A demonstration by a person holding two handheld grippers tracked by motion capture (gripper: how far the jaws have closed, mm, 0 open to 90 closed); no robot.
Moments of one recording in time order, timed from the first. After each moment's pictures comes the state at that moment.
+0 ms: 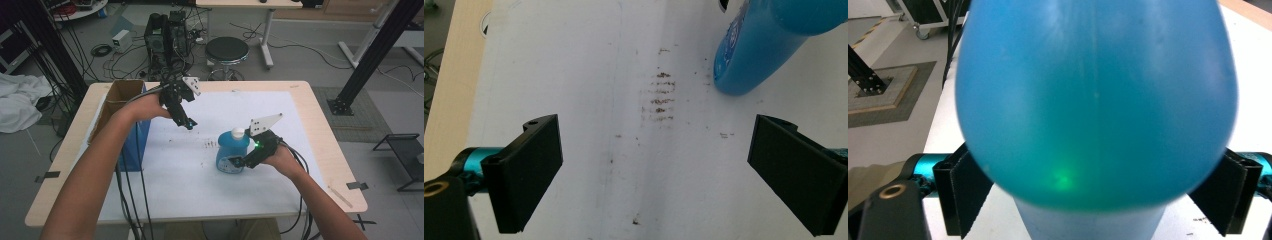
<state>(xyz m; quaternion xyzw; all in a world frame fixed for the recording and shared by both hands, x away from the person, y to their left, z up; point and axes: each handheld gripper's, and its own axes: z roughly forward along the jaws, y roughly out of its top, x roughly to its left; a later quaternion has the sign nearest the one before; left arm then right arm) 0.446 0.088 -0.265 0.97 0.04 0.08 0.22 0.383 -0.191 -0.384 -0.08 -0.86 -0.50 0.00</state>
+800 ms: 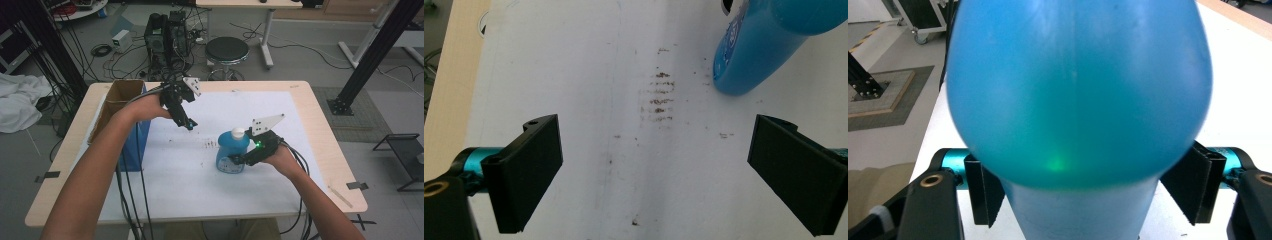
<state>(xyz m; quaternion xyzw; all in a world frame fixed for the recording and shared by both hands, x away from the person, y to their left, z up) 0.446 0.087 -0.267 0.97 0.04 0.08 0.23 0.385 -0.195 -0.386 -0.08 -0.85 -0.51 -0.01</state>
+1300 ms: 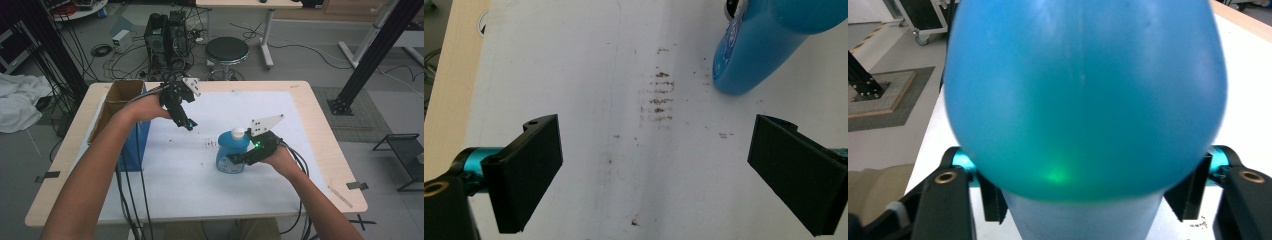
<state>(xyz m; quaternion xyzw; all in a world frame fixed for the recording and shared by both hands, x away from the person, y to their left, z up) 0.445 0.088 -0.268 0.97 0.05 0.08 0.23 0.385 -0.193 -0.388 -0.07 -0.85 -0.52 -0.01</state>
